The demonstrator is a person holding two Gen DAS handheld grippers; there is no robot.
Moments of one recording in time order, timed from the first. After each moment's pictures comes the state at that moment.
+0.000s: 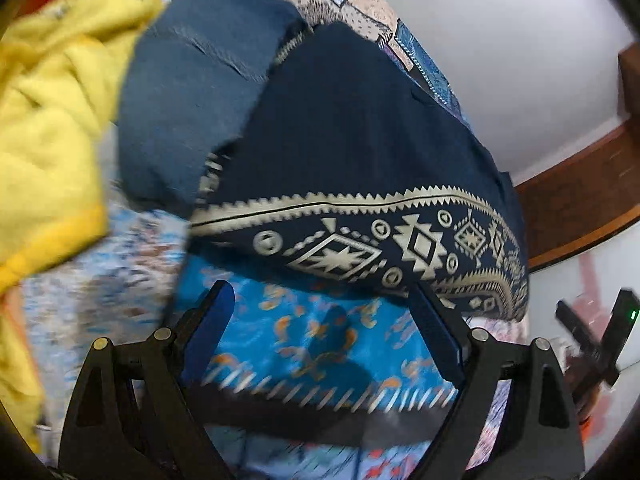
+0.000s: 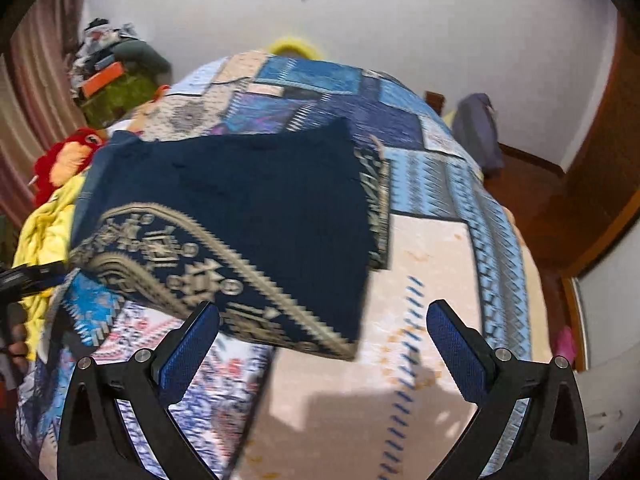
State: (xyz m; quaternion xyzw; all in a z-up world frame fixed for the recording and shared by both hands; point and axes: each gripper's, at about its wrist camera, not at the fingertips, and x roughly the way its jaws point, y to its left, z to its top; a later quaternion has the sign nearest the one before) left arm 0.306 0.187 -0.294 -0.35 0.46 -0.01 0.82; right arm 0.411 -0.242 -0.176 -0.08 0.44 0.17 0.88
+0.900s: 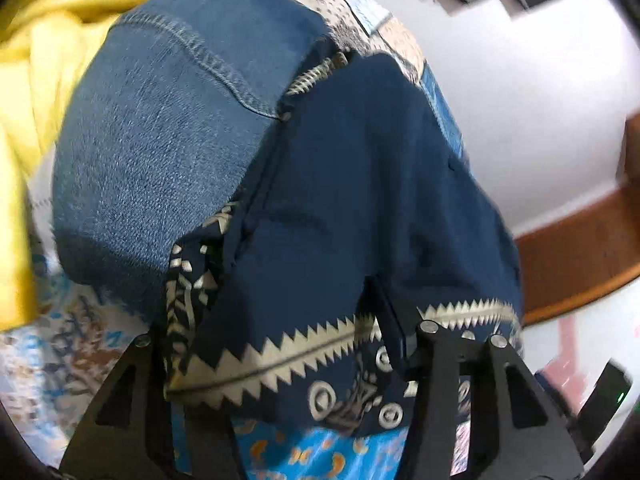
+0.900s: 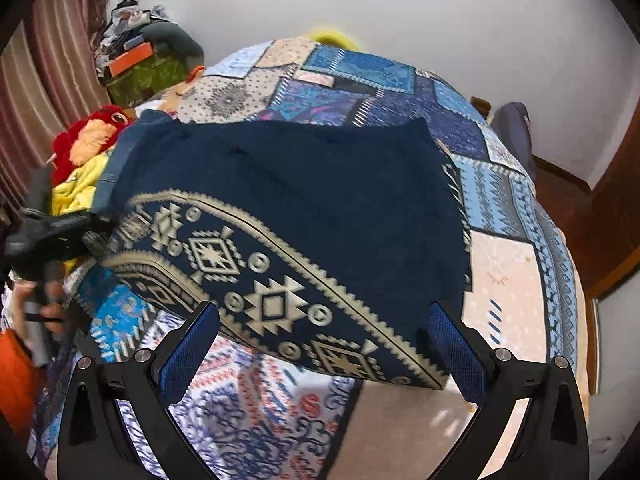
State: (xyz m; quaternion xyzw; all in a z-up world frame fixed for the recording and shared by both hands) left arm 0.358 0.208 -0.316 -0.43 0.38 0.02 0.82; right arm 0.416 -0.183 -0.193 -0.10 0.44 0.22 0.86
